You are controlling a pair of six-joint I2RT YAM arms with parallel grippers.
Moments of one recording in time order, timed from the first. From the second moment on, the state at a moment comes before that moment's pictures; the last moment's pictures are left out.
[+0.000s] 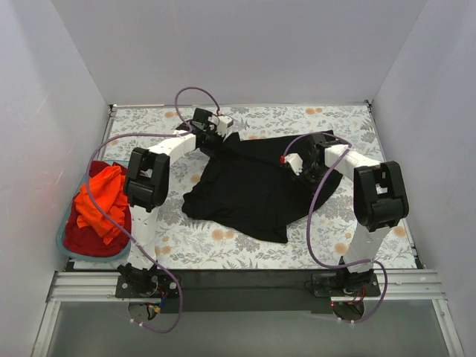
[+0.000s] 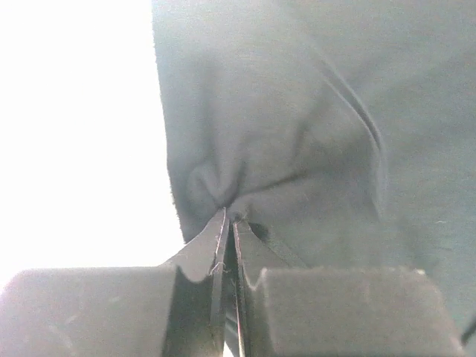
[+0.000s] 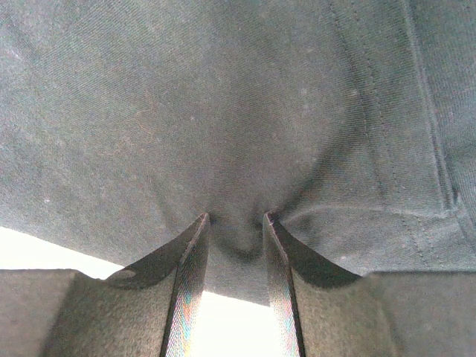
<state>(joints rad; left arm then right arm) -0.37 2.20 1.67 -0.40 0.25 0.27 0.24 1.84 1.19 -0.86 -0.30 -0.70</state>
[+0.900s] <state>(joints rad) -0.04 2.33 1.91 -0.56 0.38 0.09 0.24 1.68 1.14 -1.12 -0.43 -0.87</state>
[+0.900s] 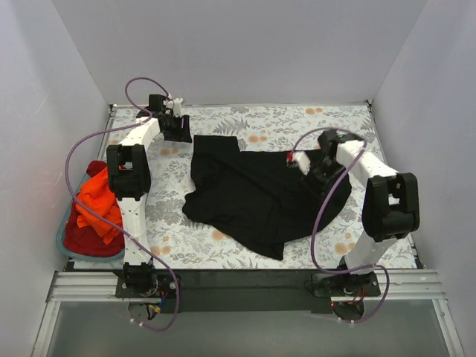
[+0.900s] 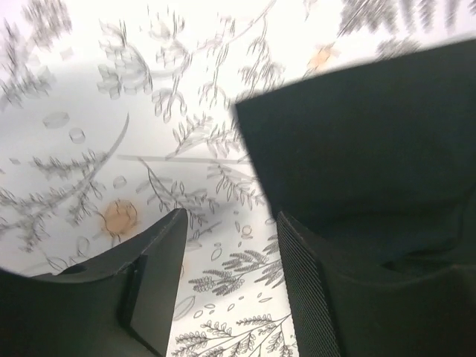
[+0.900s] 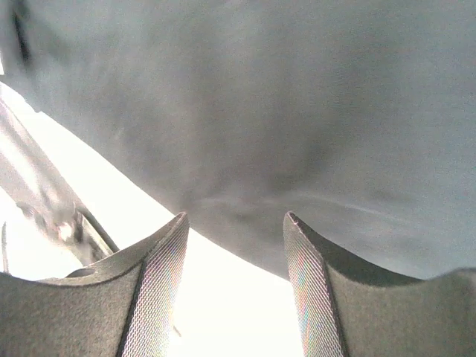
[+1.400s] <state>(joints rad) -0.16 2.43 2.11 -0.52 0.35 0.02 -0.19 2.09 1.78 -0.97 -0.42 -0.57</state>
